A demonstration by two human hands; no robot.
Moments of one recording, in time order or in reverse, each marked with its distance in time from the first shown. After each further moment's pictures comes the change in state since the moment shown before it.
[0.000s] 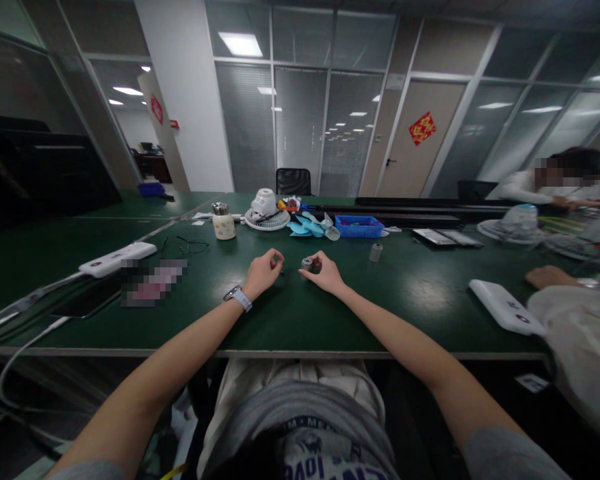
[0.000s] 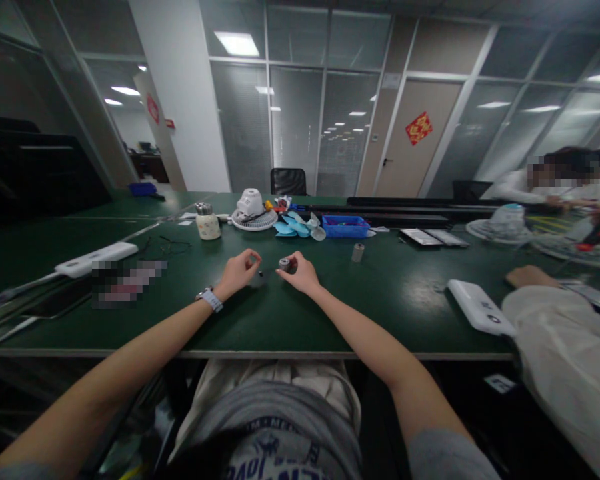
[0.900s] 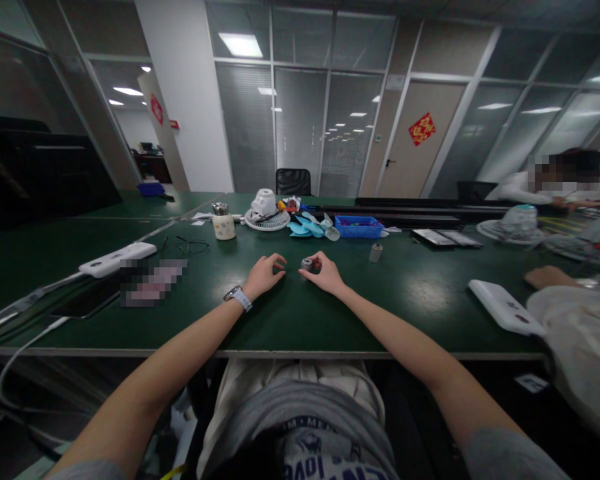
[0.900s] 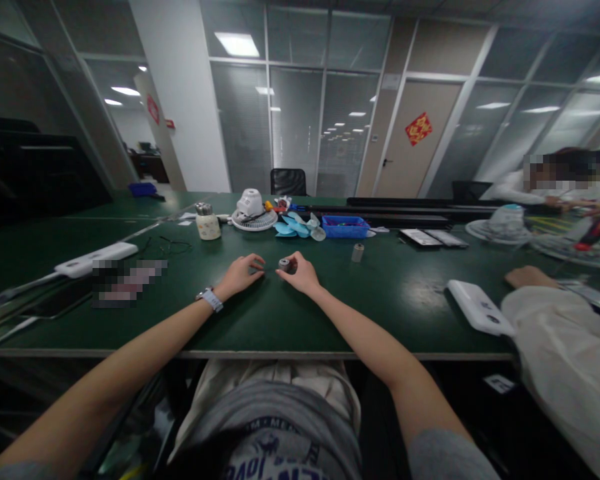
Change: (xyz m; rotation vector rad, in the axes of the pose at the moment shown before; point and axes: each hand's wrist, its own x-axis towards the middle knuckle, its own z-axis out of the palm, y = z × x) left_hand 0.002 -0.013 0.006 0.061 -0.190 0.061; right_hand 0.000 -0.001 0.000 -0.008 -0.005 0.004
